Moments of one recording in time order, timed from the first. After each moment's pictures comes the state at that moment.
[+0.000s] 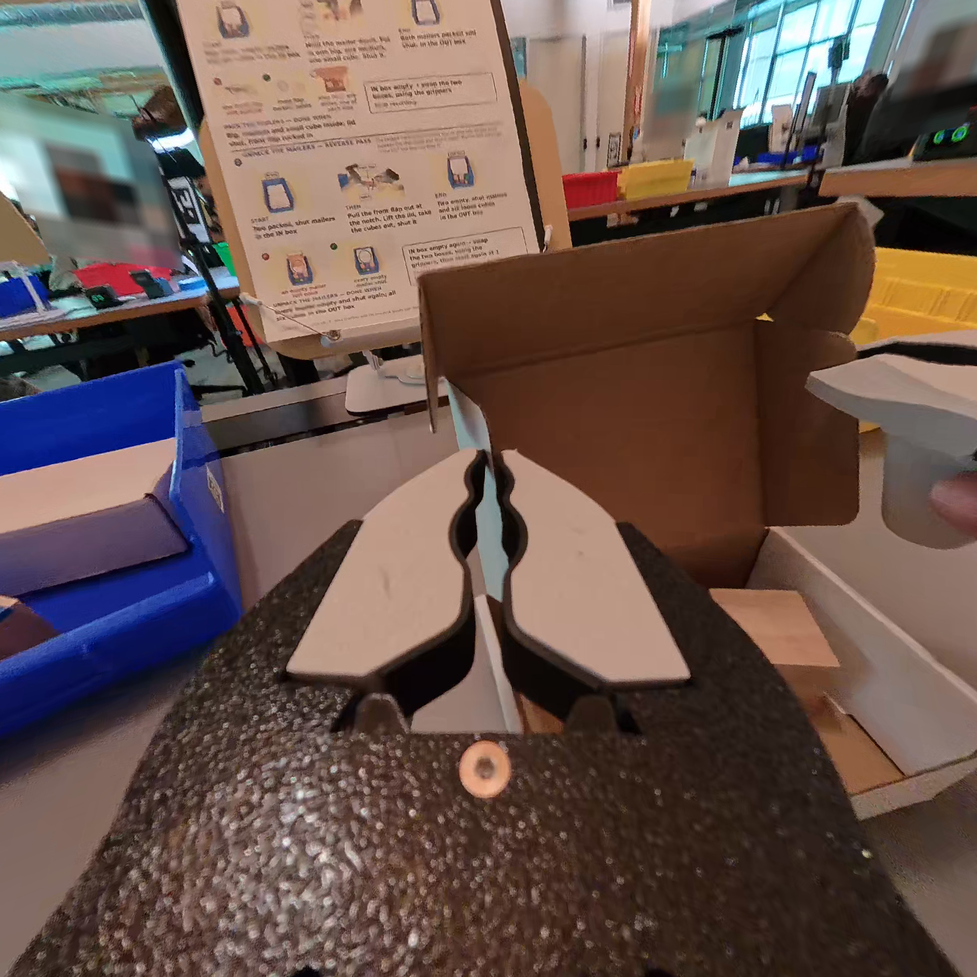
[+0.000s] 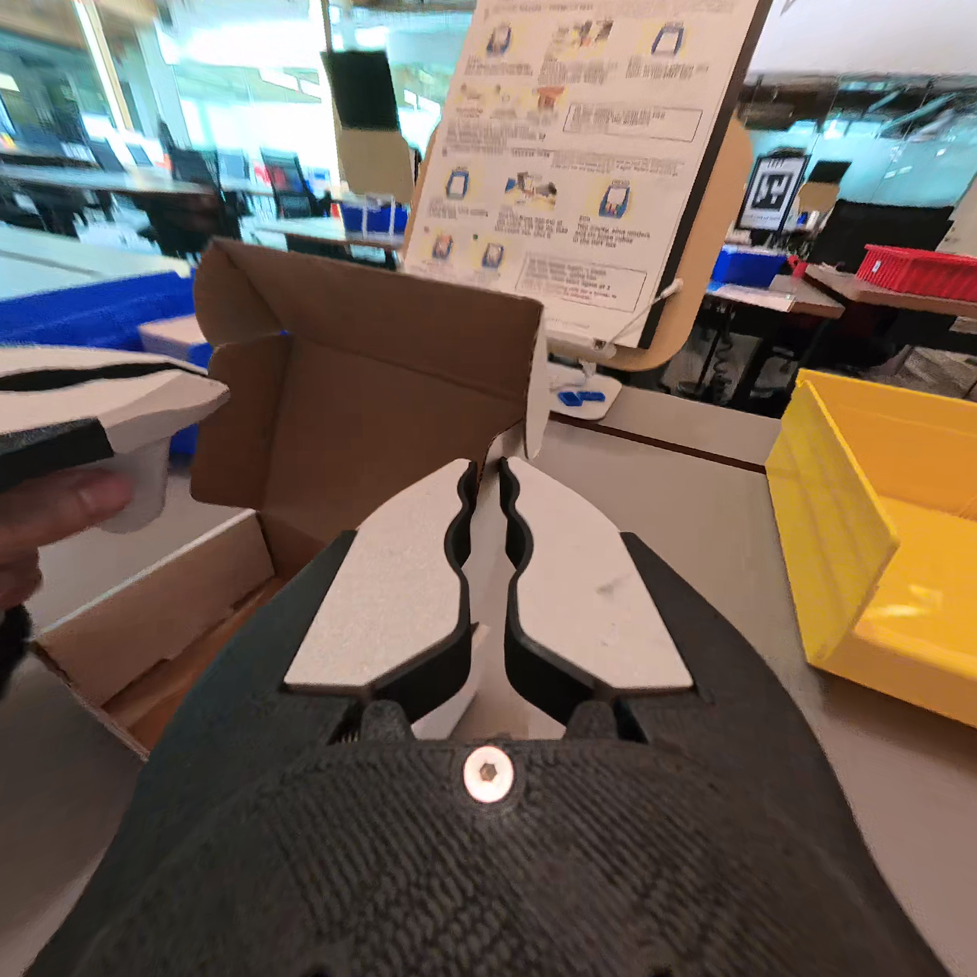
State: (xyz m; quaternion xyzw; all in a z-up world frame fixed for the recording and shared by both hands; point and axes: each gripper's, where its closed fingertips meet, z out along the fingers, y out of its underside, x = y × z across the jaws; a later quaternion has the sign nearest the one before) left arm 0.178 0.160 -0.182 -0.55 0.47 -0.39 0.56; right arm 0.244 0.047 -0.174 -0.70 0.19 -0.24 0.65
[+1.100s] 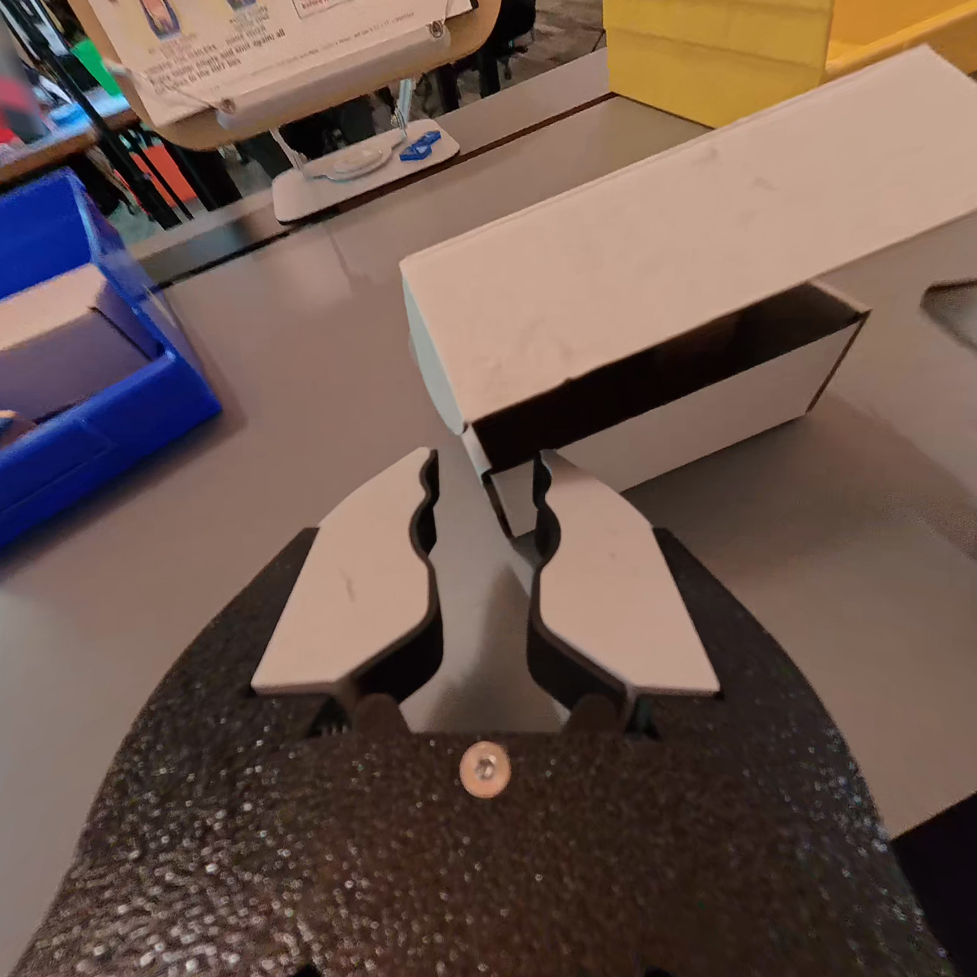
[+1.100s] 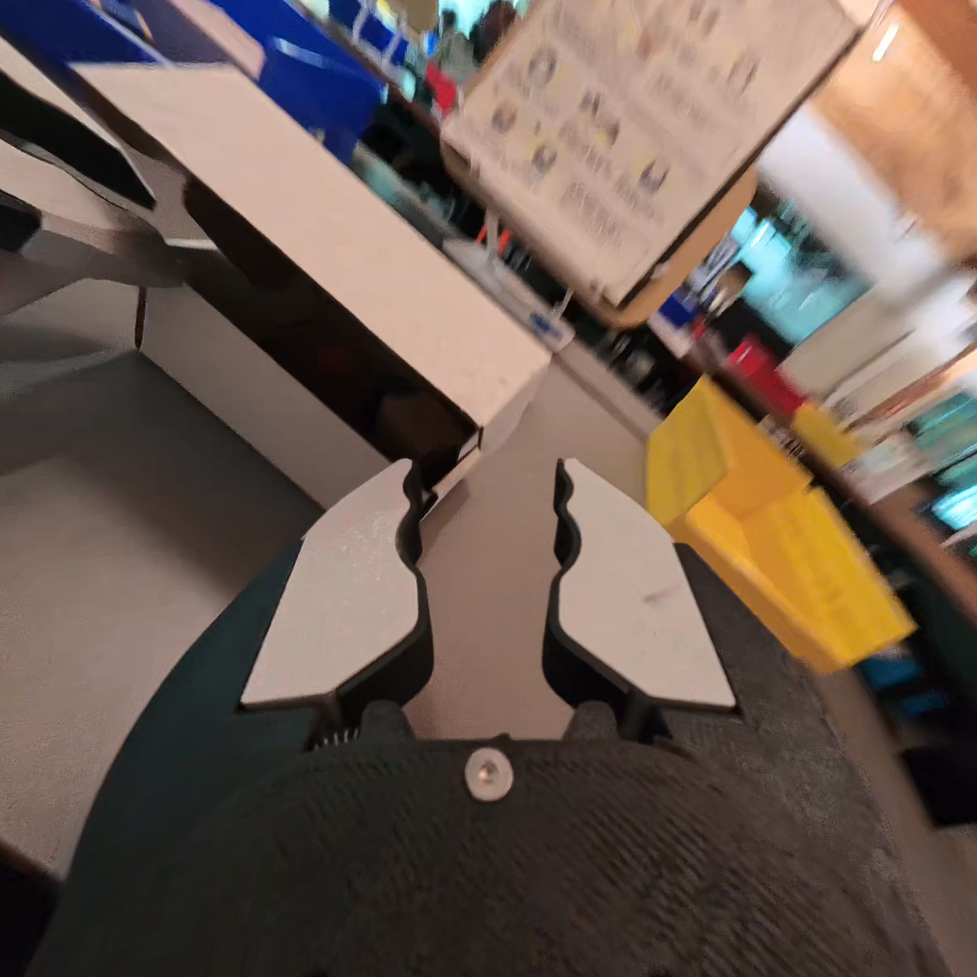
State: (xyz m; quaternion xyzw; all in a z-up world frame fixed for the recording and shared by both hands) left arm 0.083 0.114 -0.254 -0.59 0.59 -0.29 0.47; right arm 0.145 -0.025 -0.223 -0.75 0.05 -0.41 0.51
